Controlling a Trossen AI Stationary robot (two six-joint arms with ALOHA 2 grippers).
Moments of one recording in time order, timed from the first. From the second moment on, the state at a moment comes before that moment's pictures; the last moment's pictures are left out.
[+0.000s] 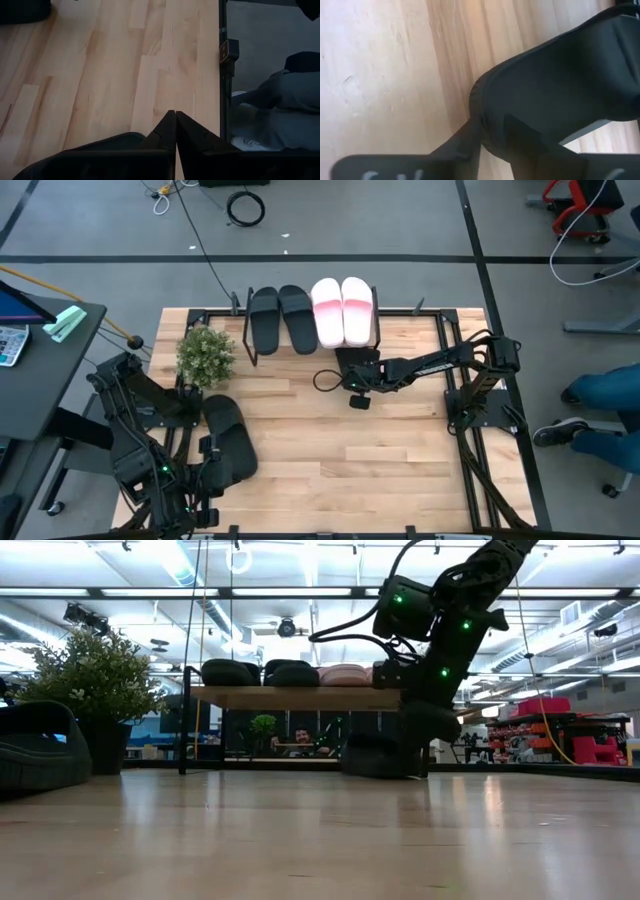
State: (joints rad) left arm -1.00 1.56 1.66 -1.26 -0.59 -1.01; right arm -0.10 1.72 0.92 -0.33 0.42 -0.03
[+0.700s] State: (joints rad) left arm -1.00 1.57 1.66 -1.23 -0.59 -1.01; right arm 0.12 1.70 0.93 -0.33 0.39 0.16
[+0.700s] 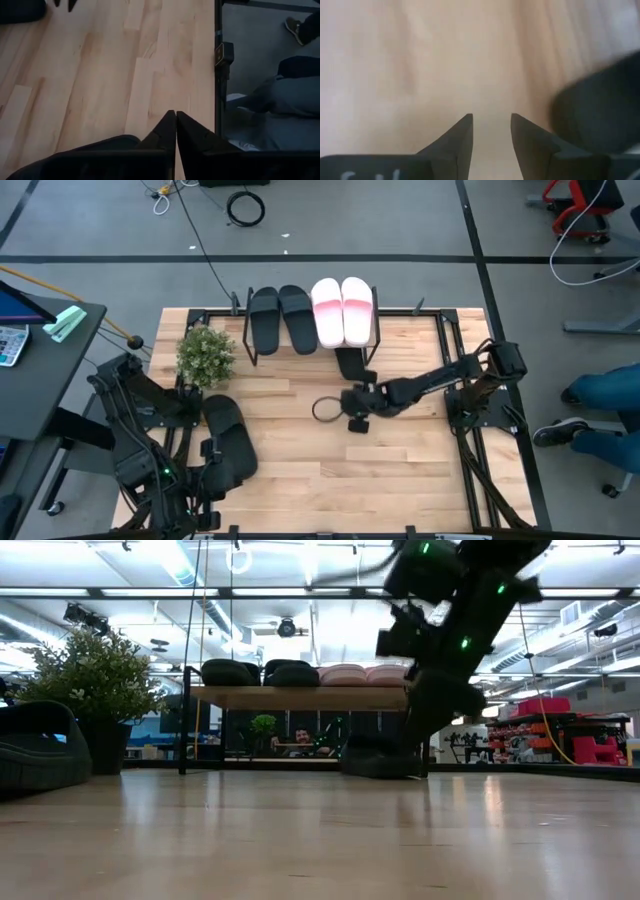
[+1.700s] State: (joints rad) left arm -0.89 2.15 1.66 -1.26 -0.30 -1.33; right arm 0.46 1.70 1.18 -0.10 0.39 0.00
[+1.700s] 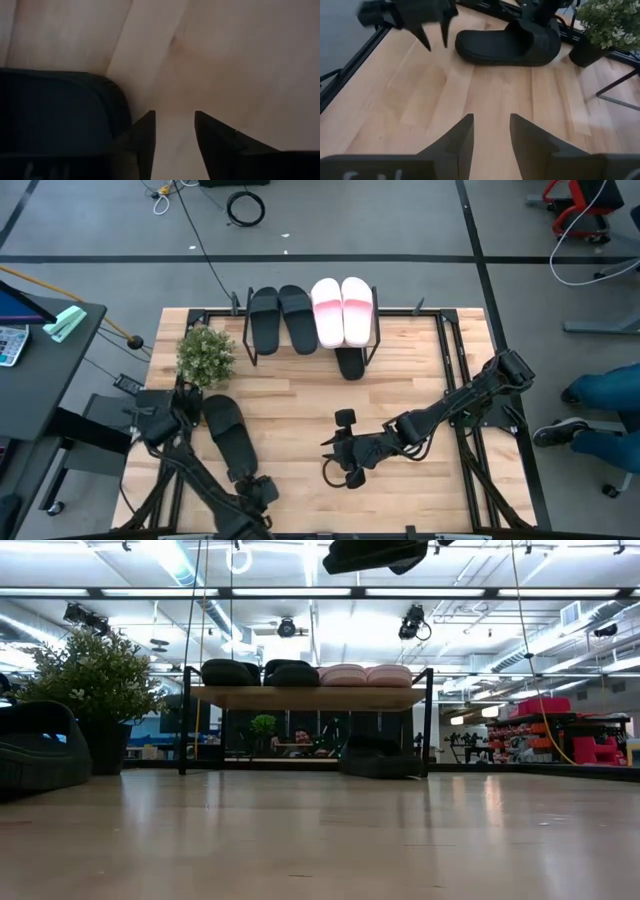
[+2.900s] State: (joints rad) left arm -0.84 2.20 1.57 -1.43 -0.09 -1.30; right arm 0.46 1.70 1.18 -0.12 0.39 0.01
